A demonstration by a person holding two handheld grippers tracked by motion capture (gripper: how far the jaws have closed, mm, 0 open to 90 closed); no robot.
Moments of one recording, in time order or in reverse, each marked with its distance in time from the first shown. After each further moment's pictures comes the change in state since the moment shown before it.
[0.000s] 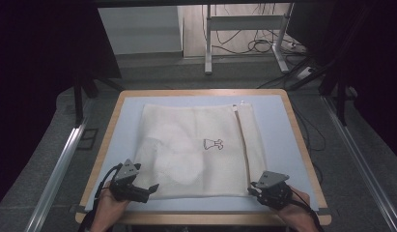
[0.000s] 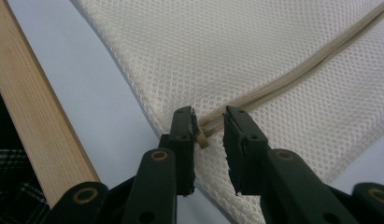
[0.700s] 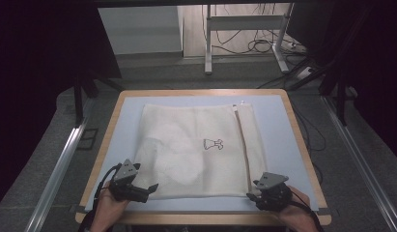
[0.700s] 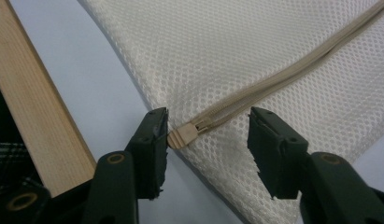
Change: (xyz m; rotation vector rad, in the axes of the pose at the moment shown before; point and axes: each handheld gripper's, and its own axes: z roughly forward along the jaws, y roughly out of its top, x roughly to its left) left arm 0.001 -0.001 -0.001 -0.007 0.003 0.007; right arm 0.002 -0.003 0.000 0.008 0.009 0.010
